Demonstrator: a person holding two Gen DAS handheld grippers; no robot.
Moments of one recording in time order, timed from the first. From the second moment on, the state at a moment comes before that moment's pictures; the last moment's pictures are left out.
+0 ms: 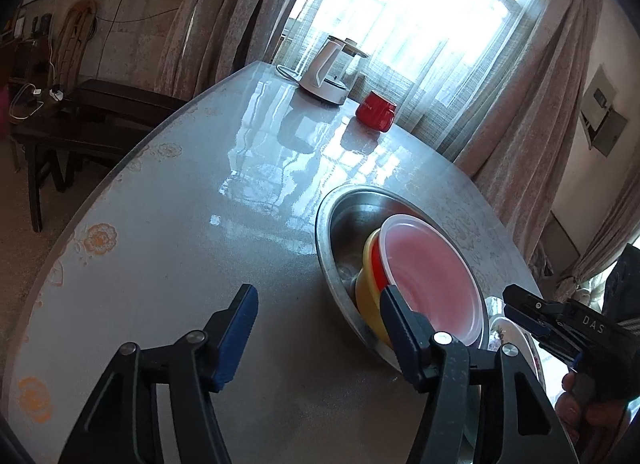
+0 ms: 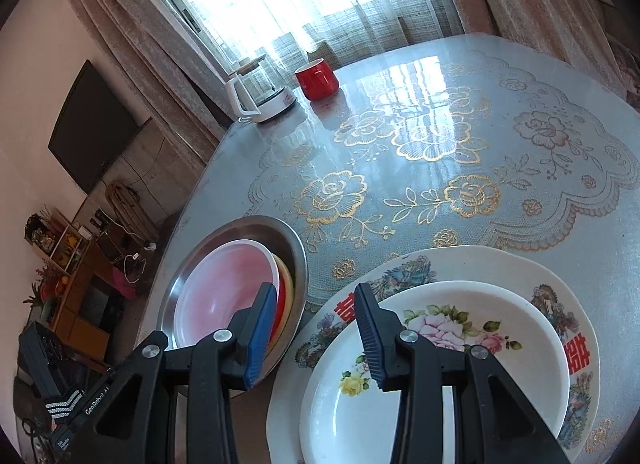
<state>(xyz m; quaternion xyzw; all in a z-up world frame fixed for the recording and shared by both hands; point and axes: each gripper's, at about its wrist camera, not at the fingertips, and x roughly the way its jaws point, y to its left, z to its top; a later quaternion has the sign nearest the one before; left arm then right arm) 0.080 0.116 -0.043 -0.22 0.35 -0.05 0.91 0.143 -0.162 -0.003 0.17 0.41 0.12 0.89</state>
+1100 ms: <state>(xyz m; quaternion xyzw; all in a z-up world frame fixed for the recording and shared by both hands) 0.111 0.093 -0.053 -0.19 0.40 -0.06 0.89 0.203 -0.142 -0.031 0.19 0.49 0.19 0.83</state>
